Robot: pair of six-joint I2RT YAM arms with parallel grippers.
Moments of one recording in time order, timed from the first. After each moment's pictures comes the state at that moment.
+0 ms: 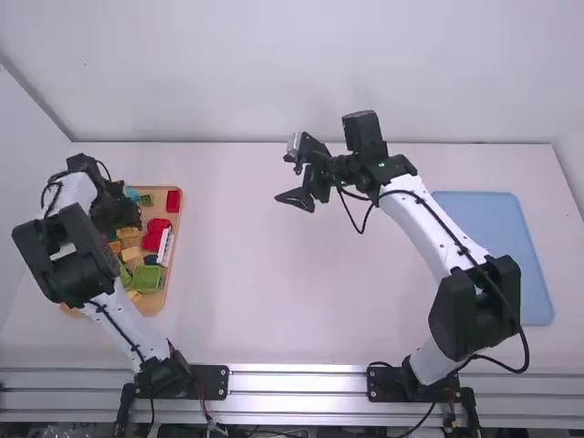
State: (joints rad) left arm 0.54 2.03 1.56 -0.94 0.03 0.27; right arm 0.38 1.71 1.46 -0.46 -0.93 -0.66
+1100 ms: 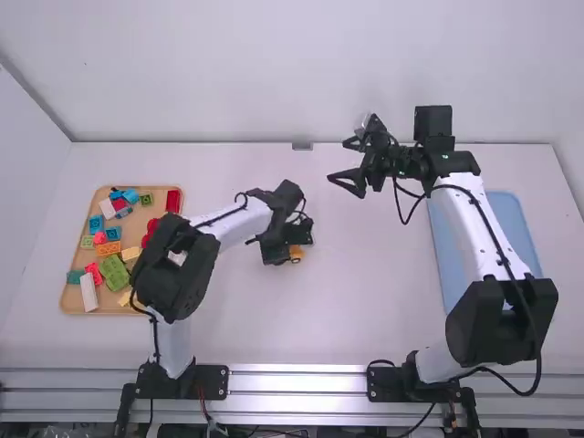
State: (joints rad) left arm -0.52 1.96 1.29 -0.79 0.04 0.83; right arm 0.08 1.64 1.46 -0.62 -1.04 -0.67
